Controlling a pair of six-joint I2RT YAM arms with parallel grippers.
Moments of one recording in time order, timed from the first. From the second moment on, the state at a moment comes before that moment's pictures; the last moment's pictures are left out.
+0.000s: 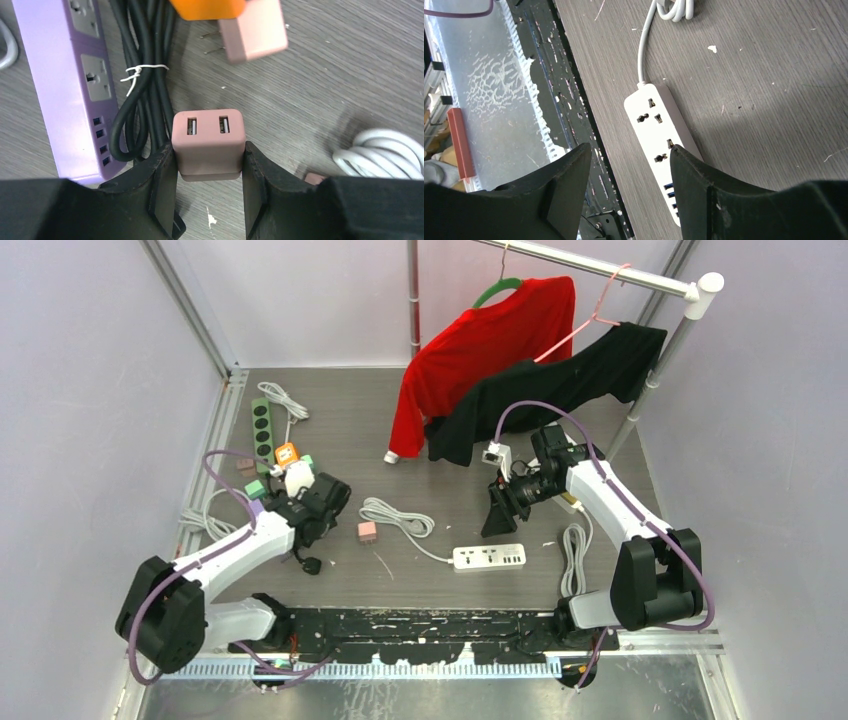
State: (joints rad) left arm -0.59 1.19 0.67 -0.60 -0.65 -0.88; right arm 0.20 1.38 0.99 -0.97 -0.92 -0.61
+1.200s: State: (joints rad) left arm -0.49 0.88 0.52 -0.22 0.14 -0.82; right arm 0.20 1.33 0.99 -0.97 -0.88 -0.63
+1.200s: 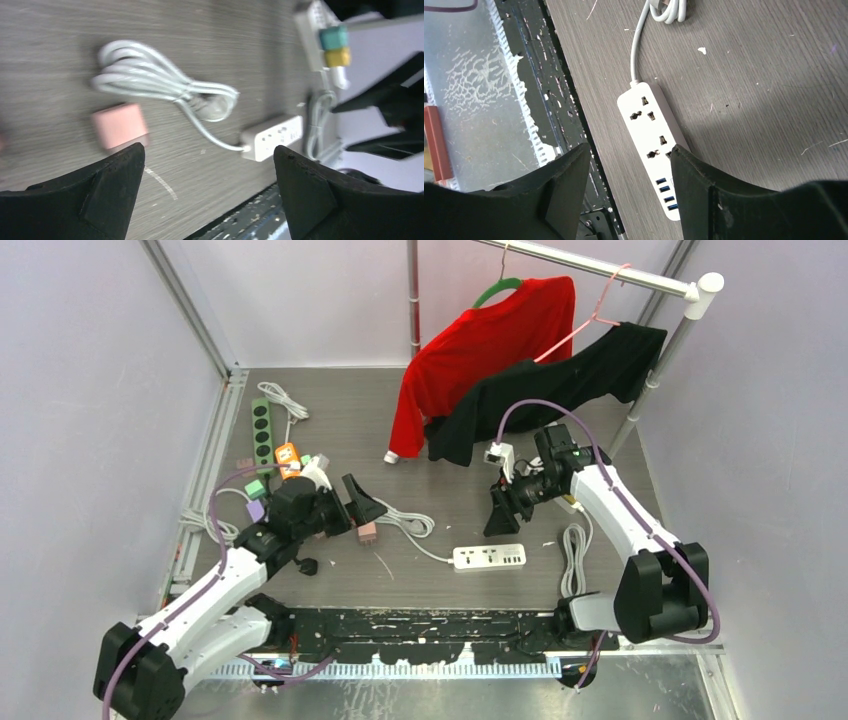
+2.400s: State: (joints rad) left arm -1.06 1.42 0.66 0.32 0.36 -0.01; right arm 0.07 0.95 0.95 -0.88 -0.85 -0.56
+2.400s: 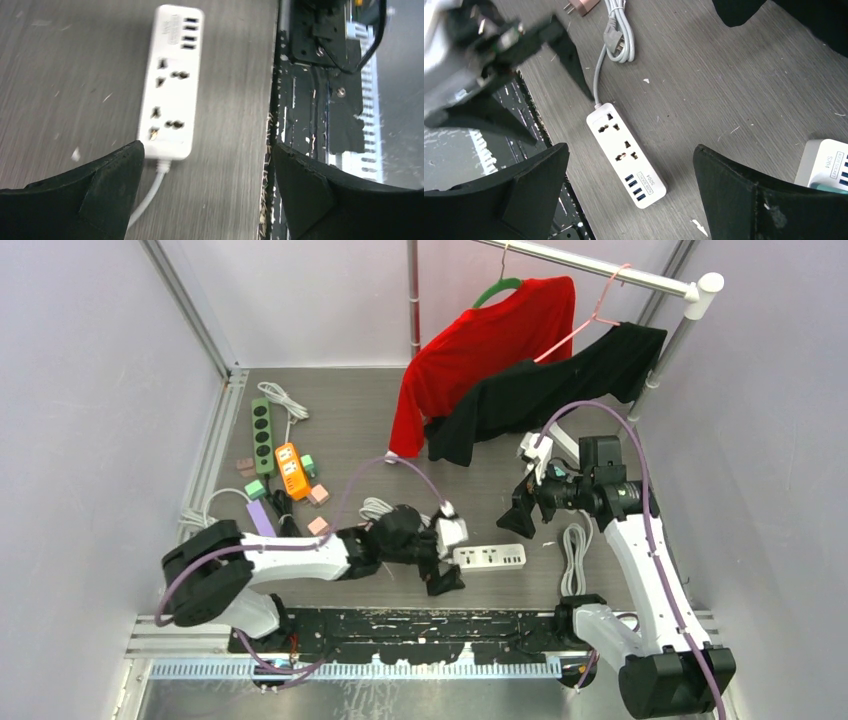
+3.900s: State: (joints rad) left arm -0.84 1.04 0.64 0.16 -0.11 -0.03; right arm 0.07 1.08 0.98 -0.99 -0.84 -0.65
